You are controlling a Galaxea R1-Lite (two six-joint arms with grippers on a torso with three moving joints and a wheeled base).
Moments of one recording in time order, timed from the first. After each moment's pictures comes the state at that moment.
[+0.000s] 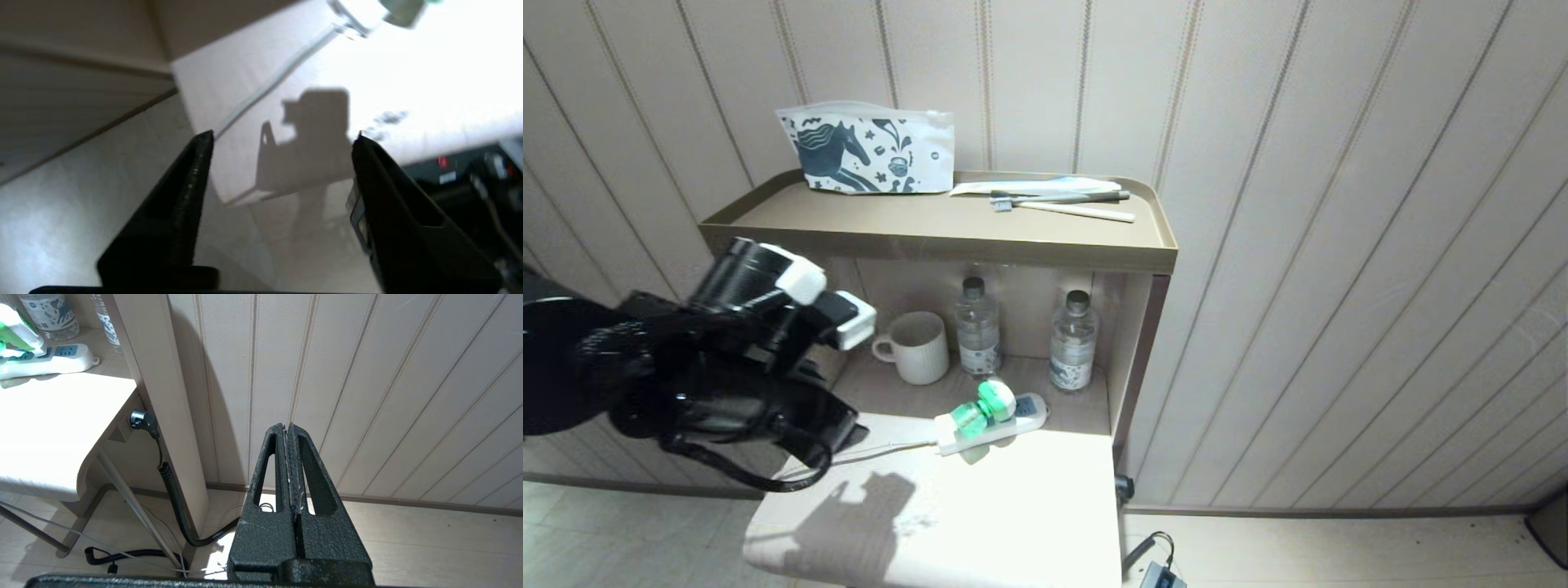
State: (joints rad) left arm -0.45 1.58 -1.00 0.30 0.23 0.20; right arm 0.00 0.00 -0.02 0.07 0.01 -0.02
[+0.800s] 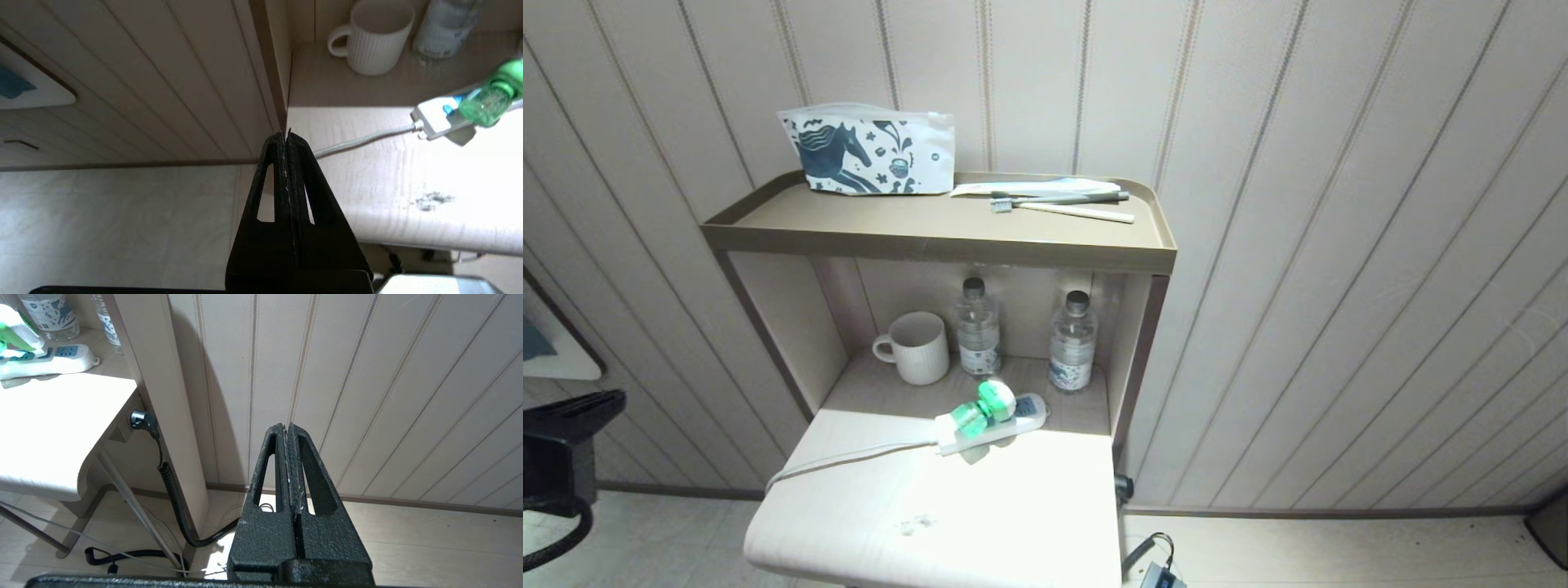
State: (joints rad) left arm -0.11 0.94 -0.54 -0.08 0.17 0.14; right arm 0.00 0.00 -0.02 0.07 0.01 -0.02
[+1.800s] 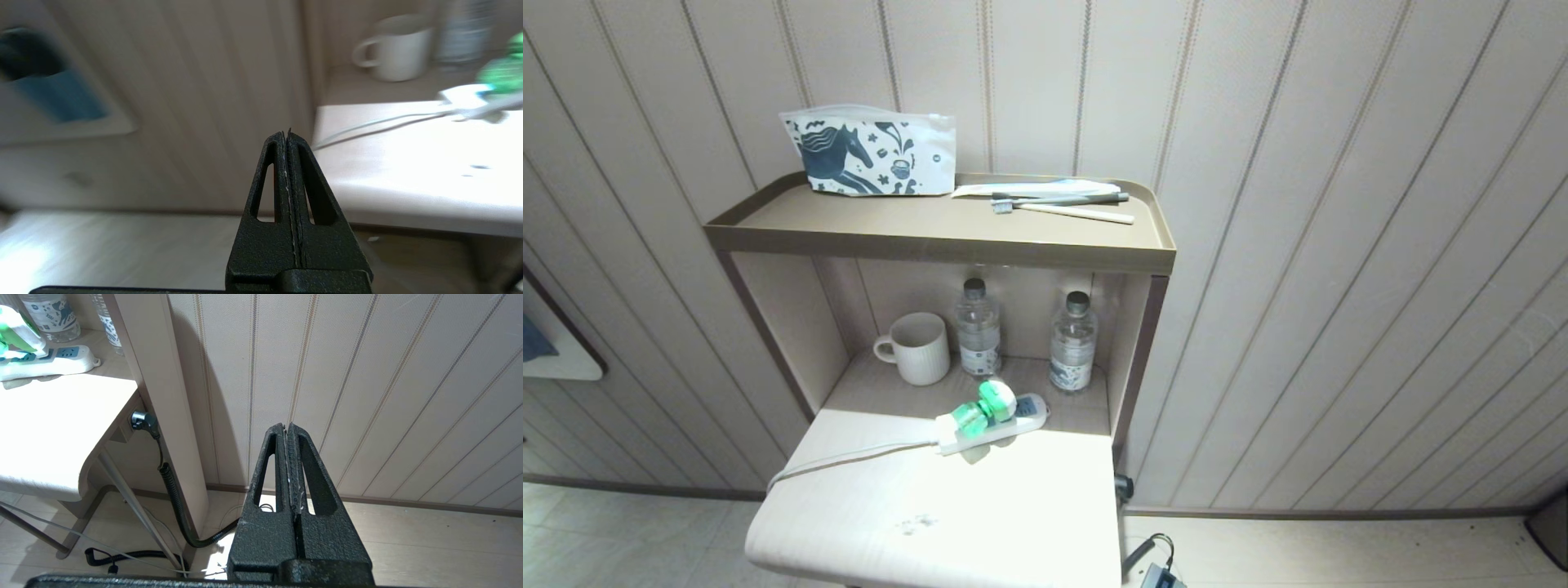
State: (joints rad) left arm 0.00 0.03 -0.05 0.00 0.11 0.24; right arm 0.00 0.00 -0.02 0.07 0.01 -0.02
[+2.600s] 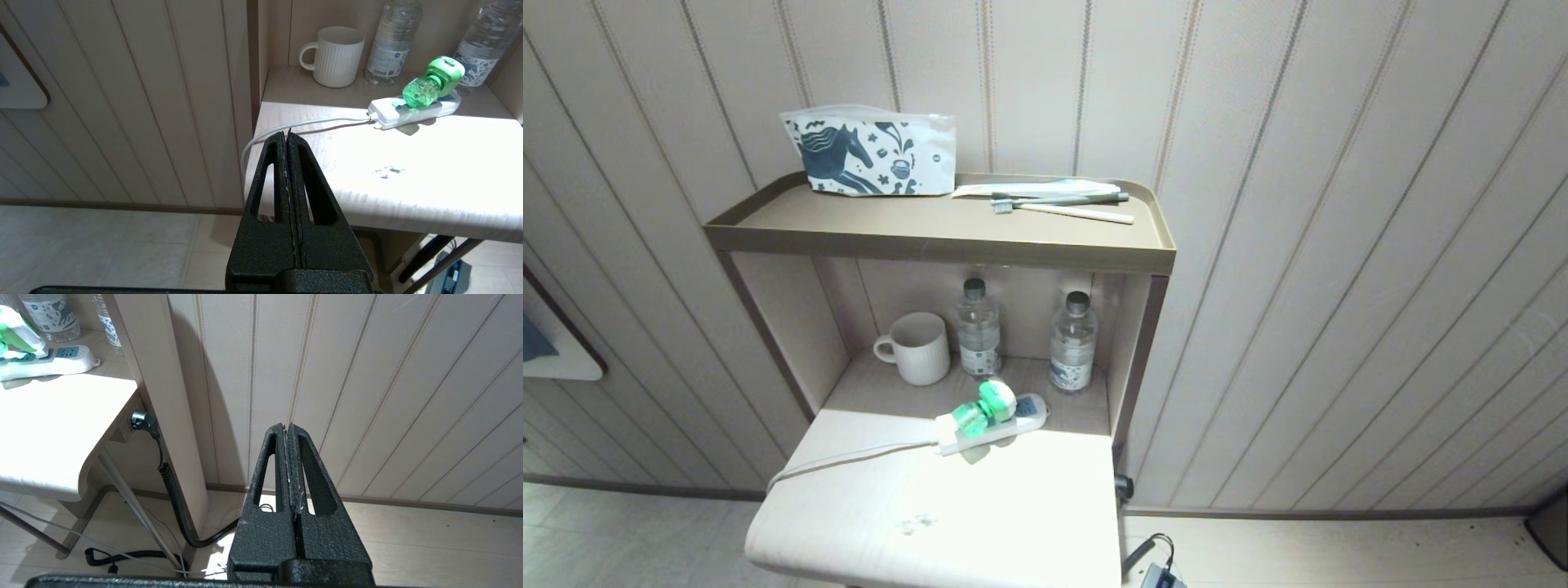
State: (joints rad) left arm 0.00 0.00 0.00 -0.01 0.00 0.02; right arm 0.00 0.00 -0.02 0.07 0.01 -0.02
